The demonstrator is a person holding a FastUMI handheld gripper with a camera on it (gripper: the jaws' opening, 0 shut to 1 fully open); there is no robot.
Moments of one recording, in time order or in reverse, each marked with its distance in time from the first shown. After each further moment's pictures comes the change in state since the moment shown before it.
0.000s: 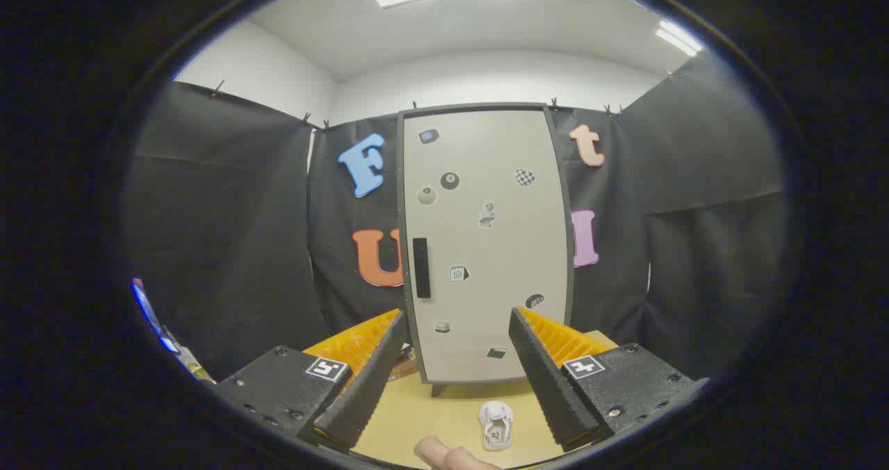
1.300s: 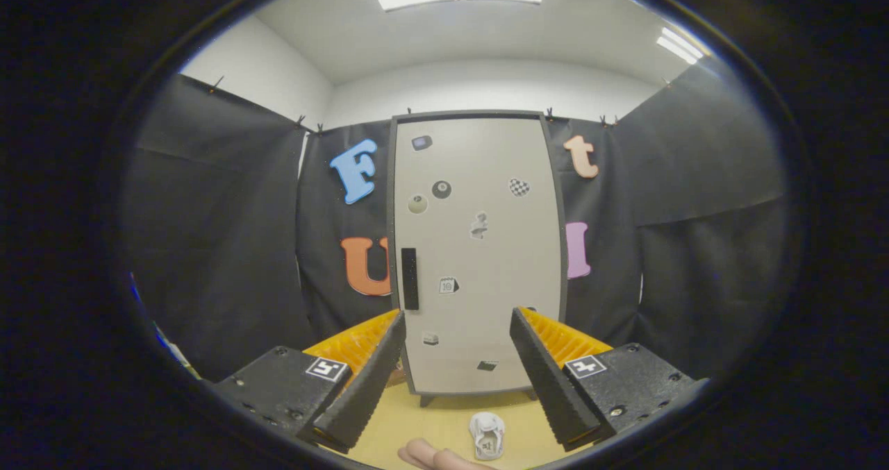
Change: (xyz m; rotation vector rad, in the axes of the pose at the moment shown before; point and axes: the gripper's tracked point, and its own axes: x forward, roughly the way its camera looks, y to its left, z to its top) arm 0.044 0.000 -0.002 0.006 -0.020 -0.042
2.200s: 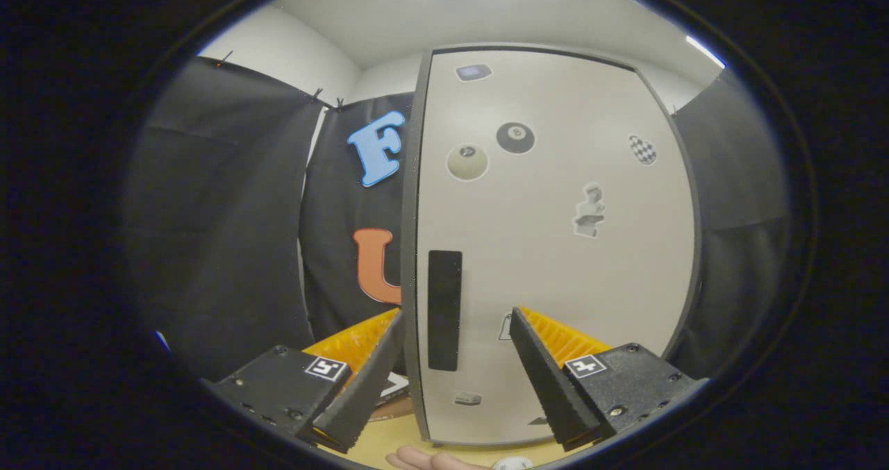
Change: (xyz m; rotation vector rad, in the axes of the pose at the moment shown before) arm 0.234 0.067 -0.014 -0.071 0.003 0.145
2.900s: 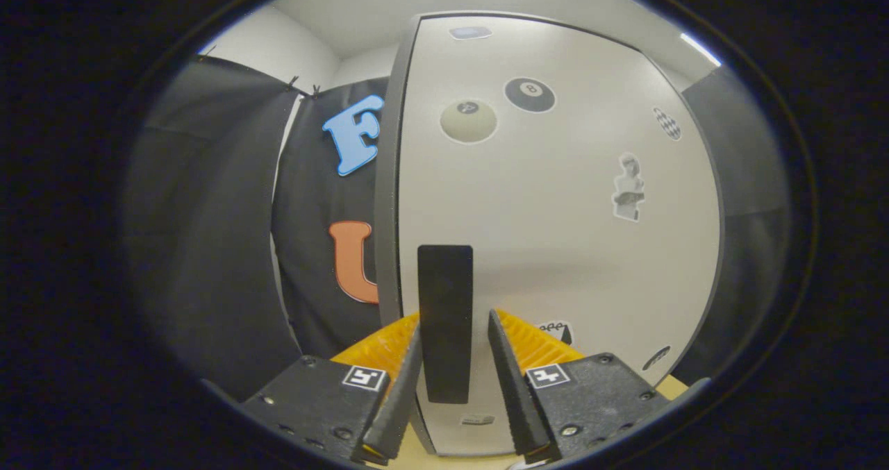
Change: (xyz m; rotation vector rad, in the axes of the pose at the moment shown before) arm 0.057 0.006 -0.010 0.009 0.050 -0.095
